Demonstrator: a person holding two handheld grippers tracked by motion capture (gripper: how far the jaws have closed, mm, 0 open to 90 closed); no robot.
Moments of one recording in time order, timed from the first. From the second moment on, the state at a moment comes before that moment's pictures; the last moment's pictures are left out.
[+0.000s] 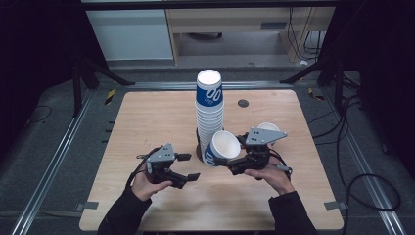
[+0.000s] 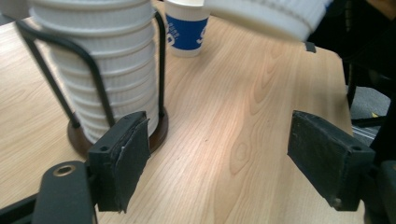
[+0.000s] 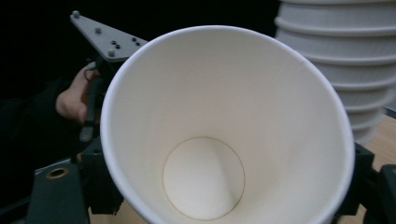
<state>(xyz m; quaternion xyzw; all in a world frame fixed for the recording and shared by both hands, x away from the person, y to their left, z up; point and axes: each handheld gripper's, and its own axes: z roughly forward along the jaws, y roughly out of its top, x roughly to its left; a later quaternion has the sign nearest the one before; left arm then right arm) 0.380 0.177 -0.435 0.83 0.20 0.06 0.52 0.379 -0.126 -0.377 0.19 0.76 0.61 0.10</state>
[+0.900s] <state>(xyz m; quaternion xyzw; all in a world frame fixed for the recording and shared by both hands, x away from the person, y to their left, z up) 0.397 0.223 -0.432 0.79 0.30 0.10 0.52 0.381 -0.210 -0.374 0.38 0.73 0.52 0.24</state>
